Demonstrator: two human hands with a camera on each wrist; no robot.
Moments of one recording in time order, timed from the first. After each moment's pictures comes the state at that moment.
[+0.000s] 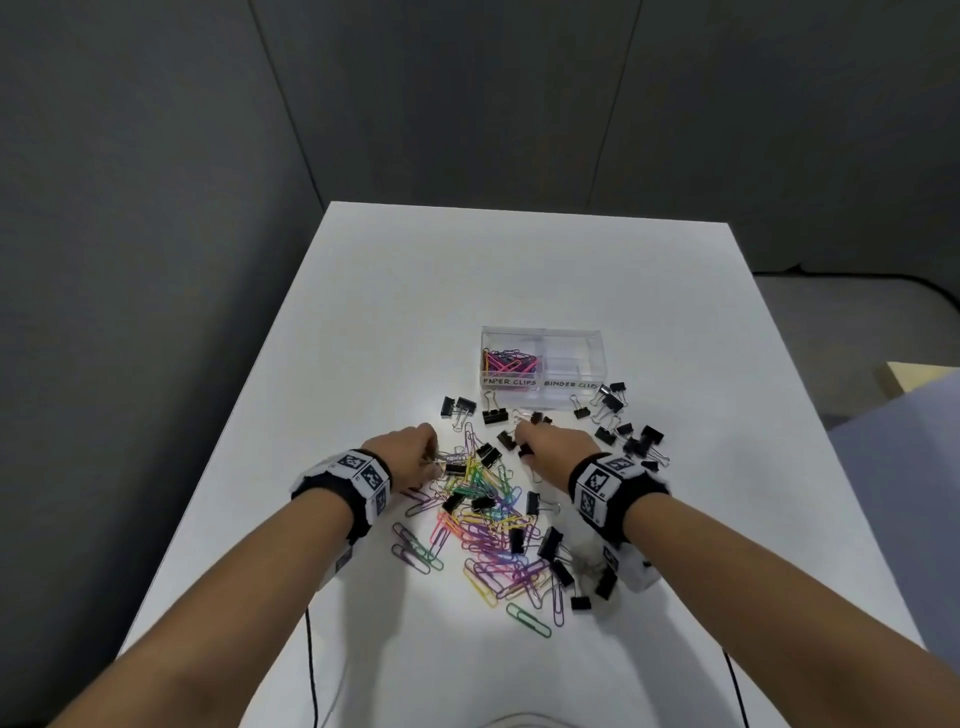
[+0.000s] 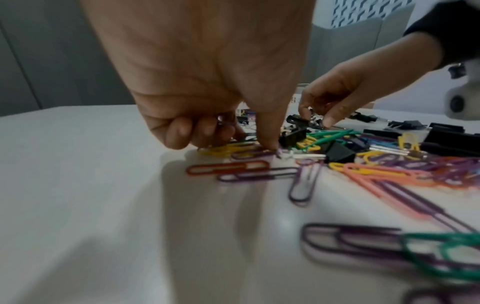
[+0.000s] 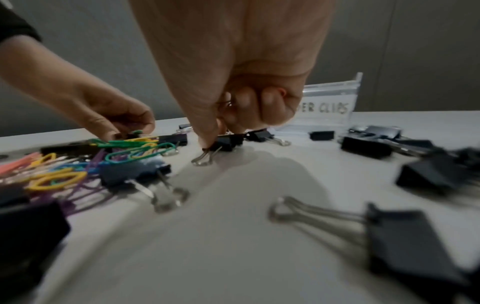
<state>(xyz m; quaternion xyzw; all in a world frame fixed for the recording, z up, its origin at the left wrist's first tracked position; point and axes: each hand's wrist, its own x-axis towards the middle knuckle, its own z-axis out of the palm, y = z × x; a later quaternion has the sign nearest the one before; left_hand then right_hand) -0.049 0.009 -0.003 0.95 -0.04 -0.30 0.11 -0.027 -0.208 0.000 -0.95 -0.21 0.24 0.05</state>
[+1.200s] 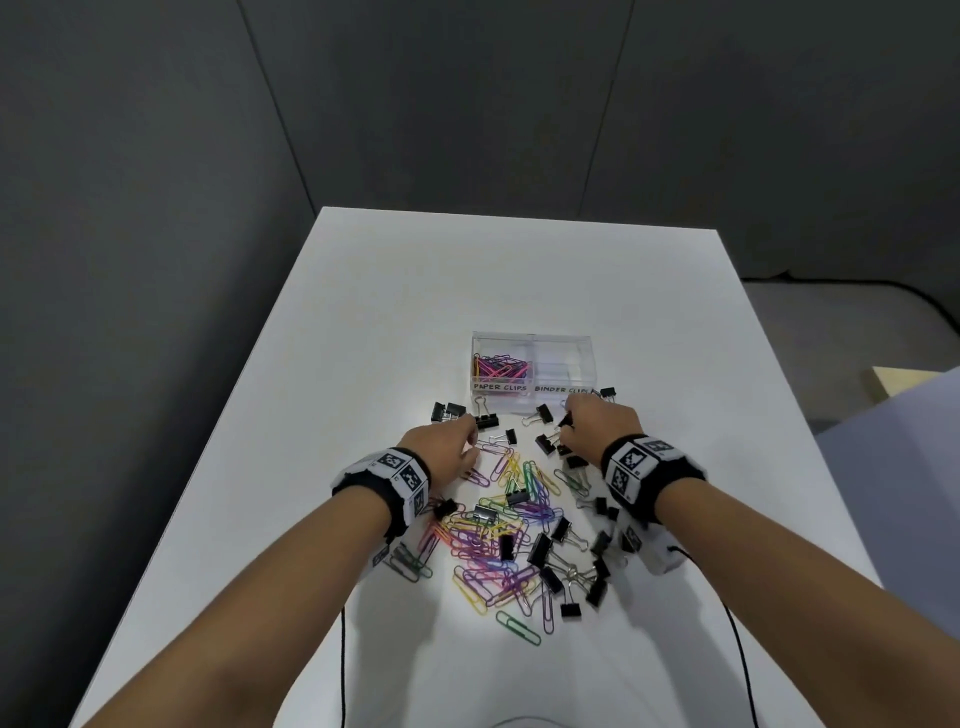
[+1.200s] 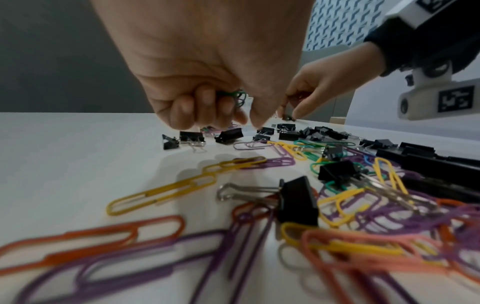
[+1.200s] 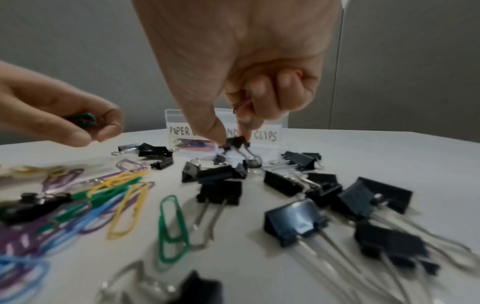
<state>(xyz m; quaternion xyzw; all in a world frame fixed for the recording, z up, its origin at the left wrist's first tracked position) -0.039 -0.044 0.007 0.96 -0.10 -0.21 0.12 -0.002 -0.254 0.017 -0.98 -0.08 0.17 0.04</state>
